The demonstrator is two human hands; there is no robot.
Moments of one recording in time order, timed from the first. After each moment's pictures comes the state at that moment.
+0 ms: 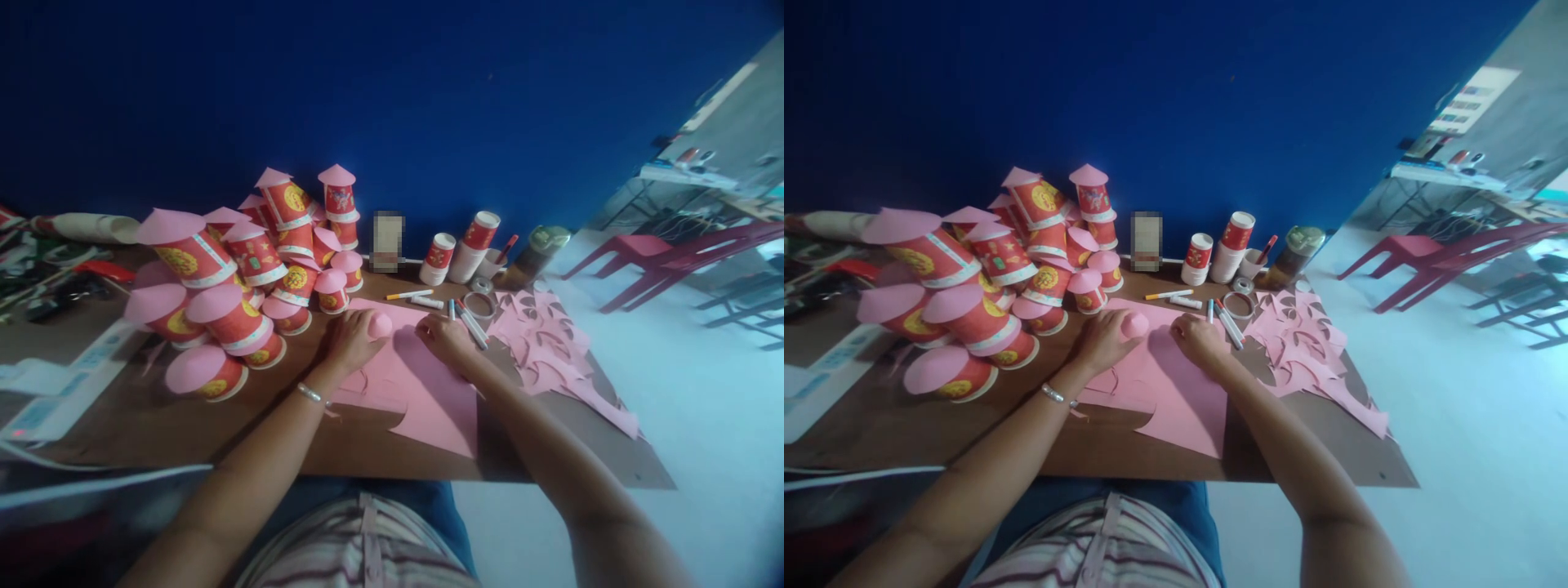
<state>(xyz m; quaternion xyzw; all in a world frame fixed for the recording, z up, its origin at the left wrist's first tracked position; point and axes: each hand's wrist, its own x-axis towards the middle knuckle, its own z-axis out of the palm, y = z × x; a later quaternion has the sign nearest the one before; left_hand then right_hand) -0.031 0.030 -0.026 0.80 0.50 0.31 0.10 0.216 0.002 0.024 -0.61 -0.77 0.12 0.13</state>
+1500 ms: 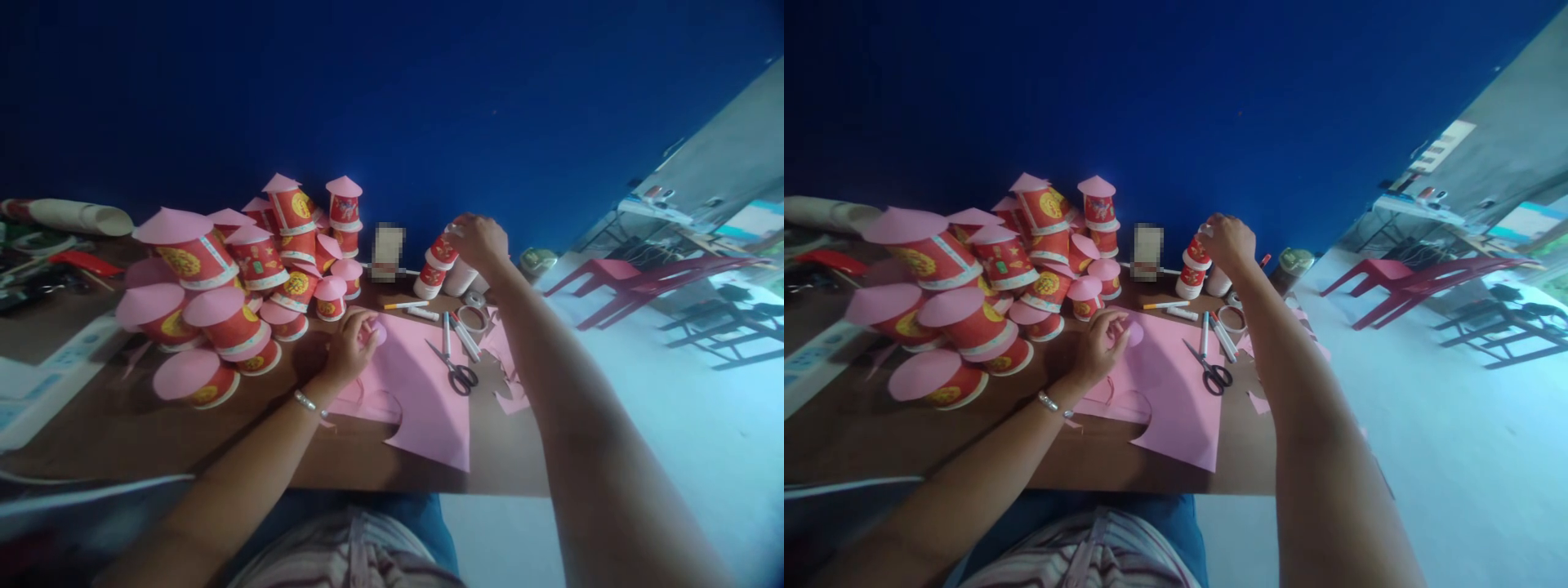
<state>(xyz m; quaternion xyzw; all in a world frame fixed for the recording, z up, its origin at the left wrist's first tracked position) -0.024 0.020 -0.012 0.71 0.42 0.53 0.20 0.238 0.124 0.195 -0.73 -0.66 -0.07 0.19</state>
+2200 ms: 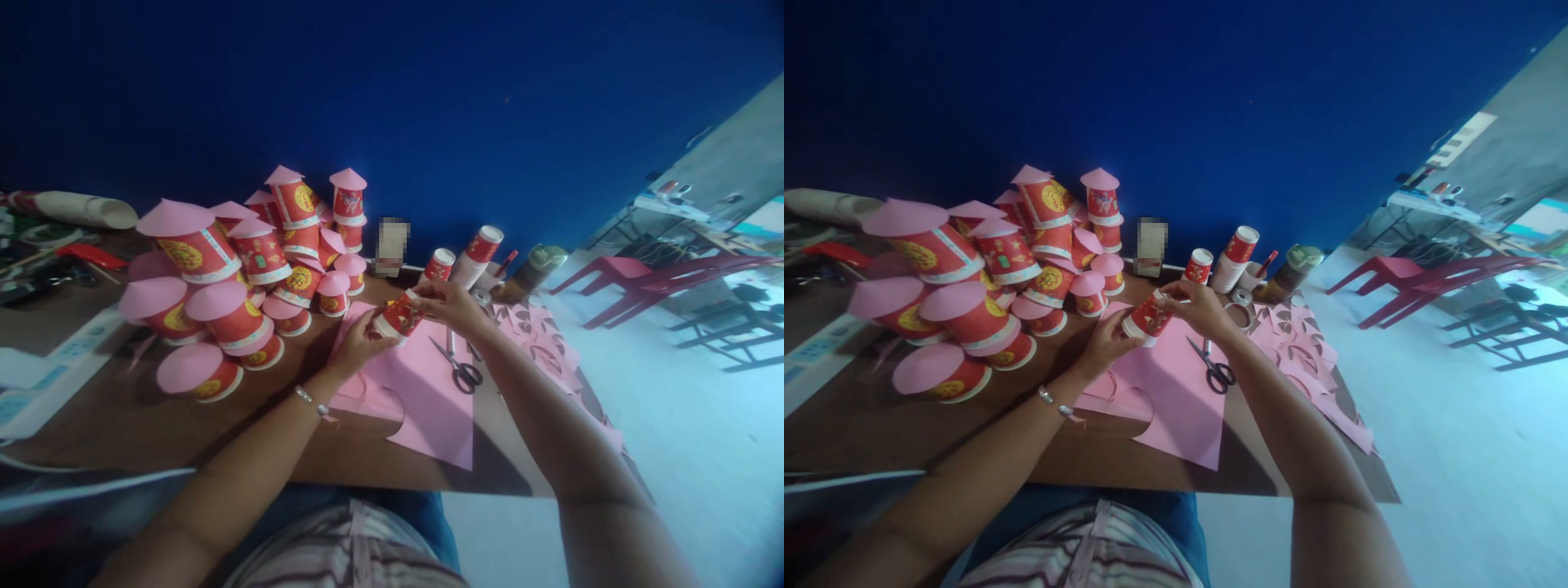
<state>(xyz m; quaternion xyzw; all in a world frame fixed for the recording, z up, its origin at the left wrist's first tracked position) -0.015 0.015 0.007 0.54 0.36 0.49 0.58 0.213 0.042 0.100 -0.50 -0.68 0.39 0.36</state>
